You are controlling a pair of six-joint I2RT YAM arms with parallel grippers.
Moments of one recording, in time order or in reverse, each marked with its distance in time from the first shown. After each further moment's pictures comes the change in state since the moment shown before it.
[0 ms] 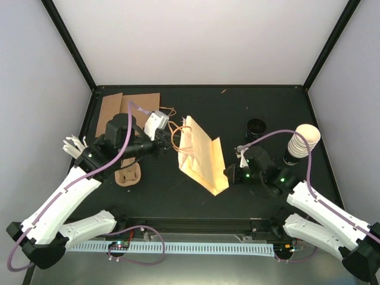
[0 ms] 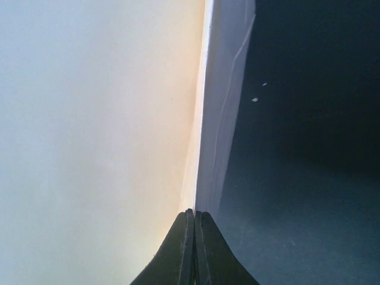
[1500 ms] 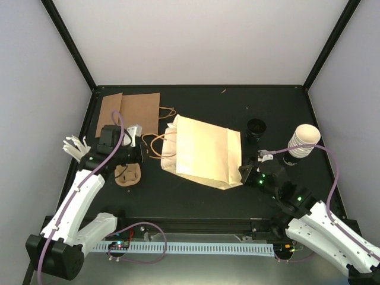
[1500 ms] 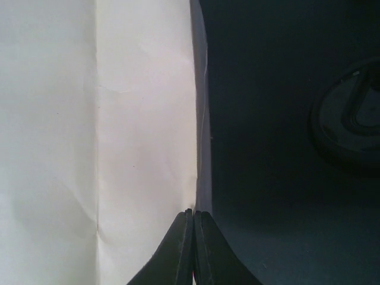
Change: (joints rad) left arm 0.460 -0.052 -0.352 -0.102 0.046 -0.142; right arm 0.002 -0.323 -0.109 -0.046 0.311 0.227
